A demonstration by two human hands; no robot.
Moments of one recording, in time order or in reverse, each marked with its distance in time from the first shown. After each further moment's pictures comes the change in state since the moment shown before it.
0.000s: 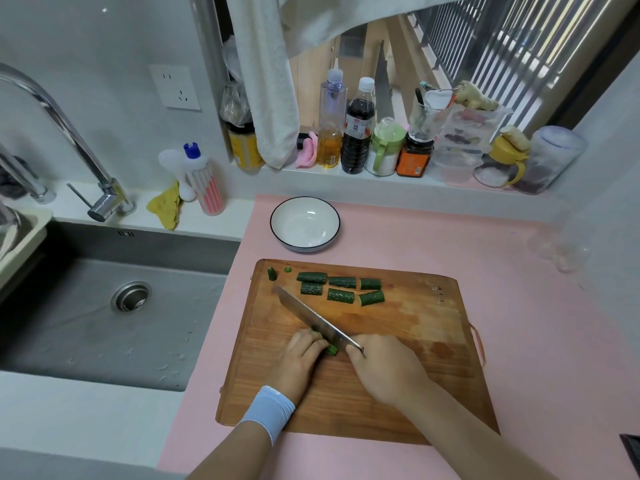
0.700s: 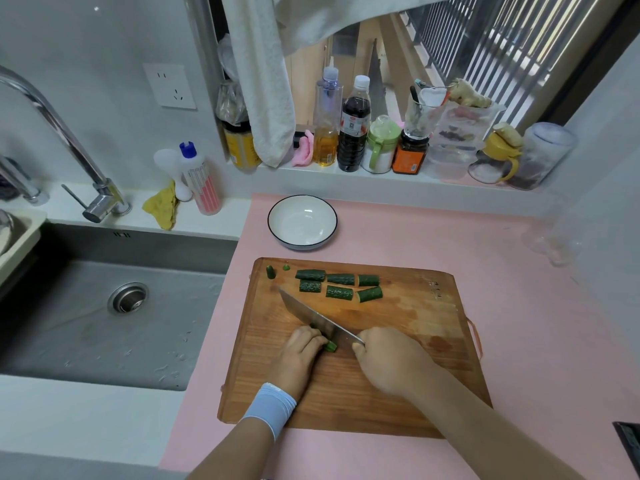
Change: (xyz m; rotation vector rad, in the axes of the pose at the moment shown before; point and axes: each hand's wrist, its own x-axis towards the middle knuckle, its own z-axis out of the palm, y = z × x) left_hand 0.001 0.002 -0.003 -0.063 0.006 -0.007; right_hand -0.006 -0.009 -0.021 -0.122 -0.140 0.043
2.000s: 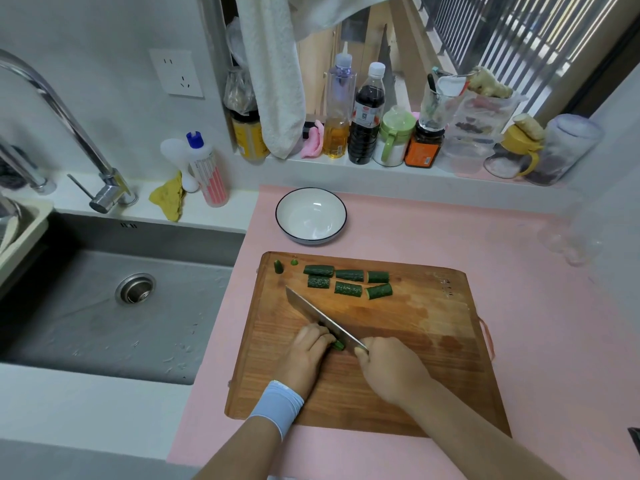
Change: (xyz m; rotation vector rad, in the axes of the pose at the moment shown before) left_hand -0.003 -0.001 0.002 -0.015 0.025 -0.037; right_hand 0.030 0.015 0.050 0.081 0.094 -0.018
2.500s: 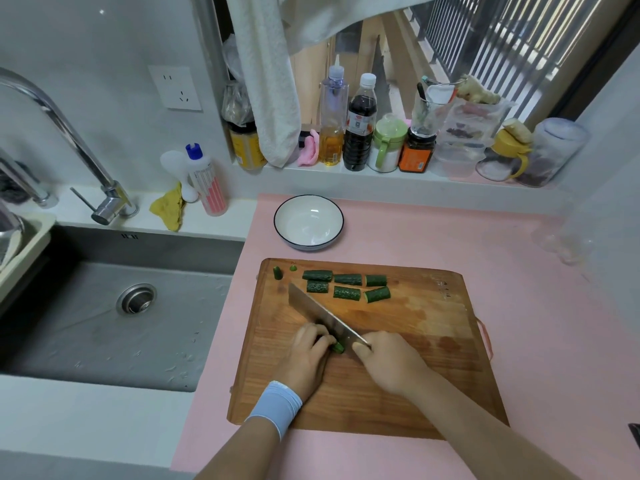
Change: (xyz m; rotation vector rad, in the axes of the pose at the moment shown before) left_hand 0.004 -0.001 -0.004 0.076 -0.046 0.037; right_hand 0.005 0.000 -0.012 0.157 -0.057 0.028
